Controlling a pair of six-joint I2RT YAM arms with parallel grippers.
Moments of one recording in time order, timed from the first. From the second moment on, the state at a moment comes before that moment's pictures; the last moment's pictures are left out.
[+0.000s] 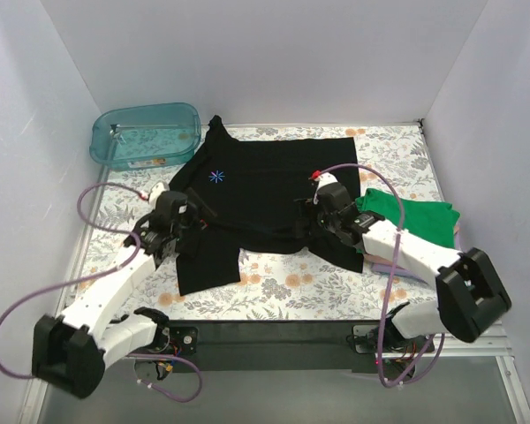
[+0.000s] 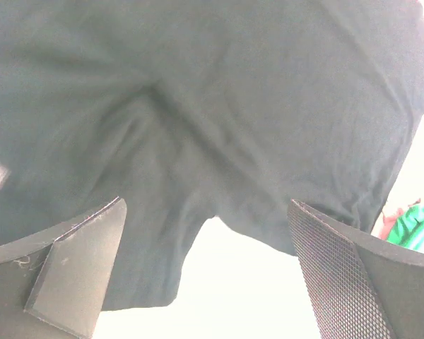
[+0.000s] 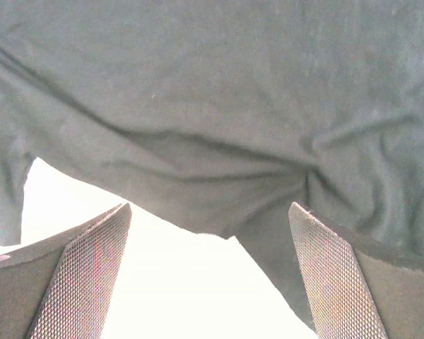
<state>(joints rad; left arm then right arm) -0.37 1.08 0.73 -0.39 -0.18 -0.95 0.65 1.39 0.83 -0.21 0.05 0.37</state>
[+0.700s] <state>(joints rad) -0.38 1.04 0.51 -0.78 -0.22 -1.33 0.65 1.15 0.55 -0.22 0.07 0.52</state>
